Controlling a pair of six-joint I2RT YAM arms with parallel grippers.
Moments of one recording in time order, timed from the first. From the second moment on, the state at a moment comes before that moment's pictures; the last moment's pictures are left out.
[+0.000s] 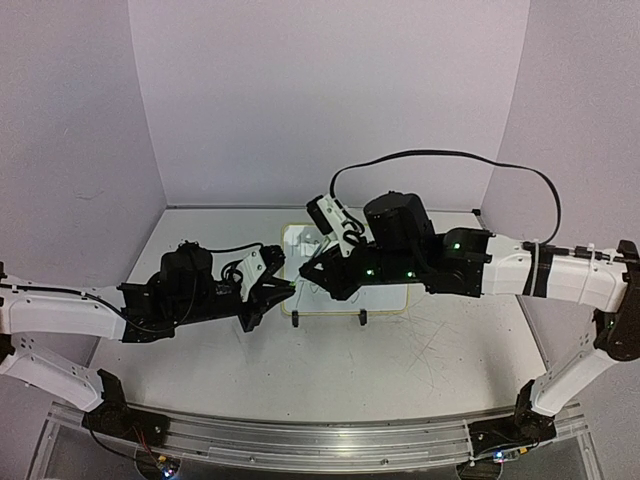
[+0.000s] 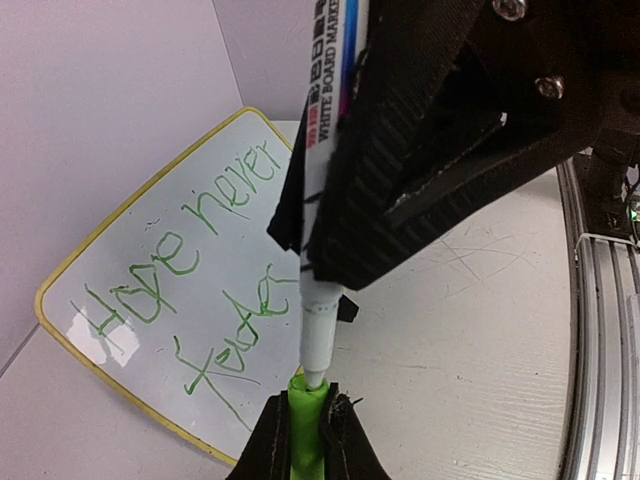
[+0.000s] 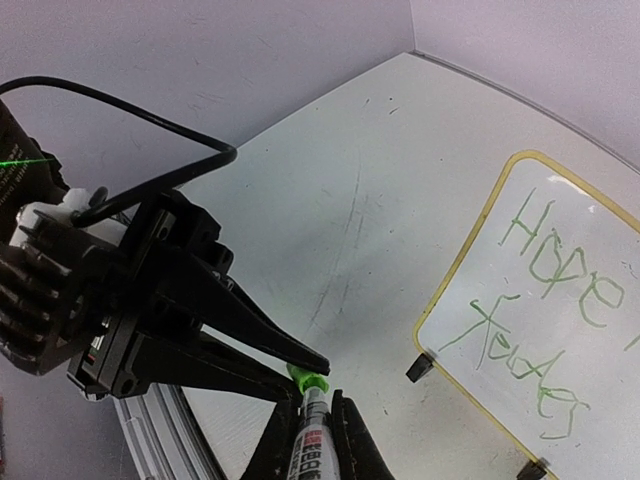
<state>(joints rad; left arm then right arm) -1.02 1.21 0.65 0.31 0.06 0.22 1.08 1.53 1.28 -0.22 -0.04 0.25</state>
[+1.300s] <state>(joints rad) -1.11 1.12 0.65 0.14 -0.19 0.28 1.08 1.65 1.28 -0.07 -0.15 0.33</state>
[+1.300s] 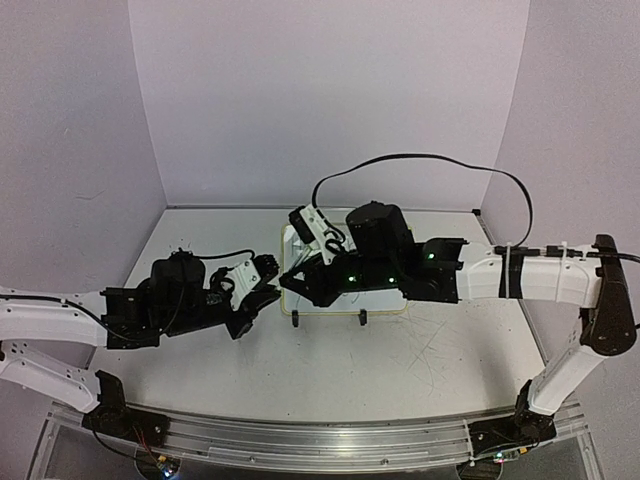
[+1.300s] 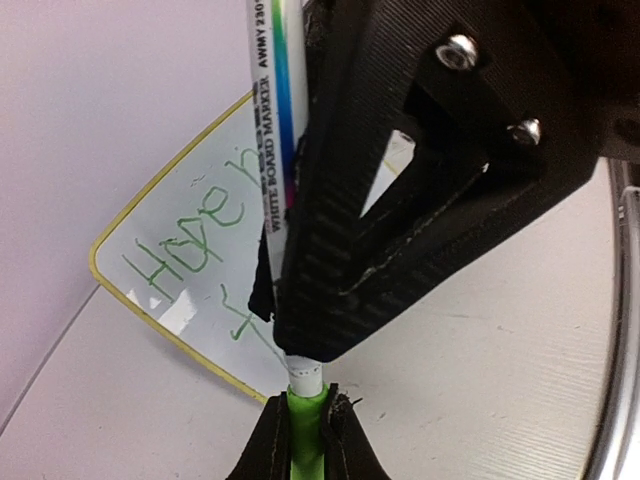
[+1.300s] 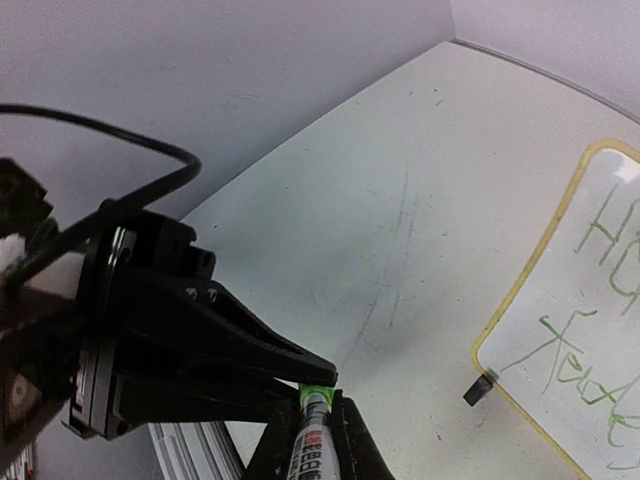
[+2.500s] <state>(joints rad) -1.17 1.13 0.64 0.33 -0.47 0.32 1.05 1.59 1.27 -0.06 -0.13 0.48</state>
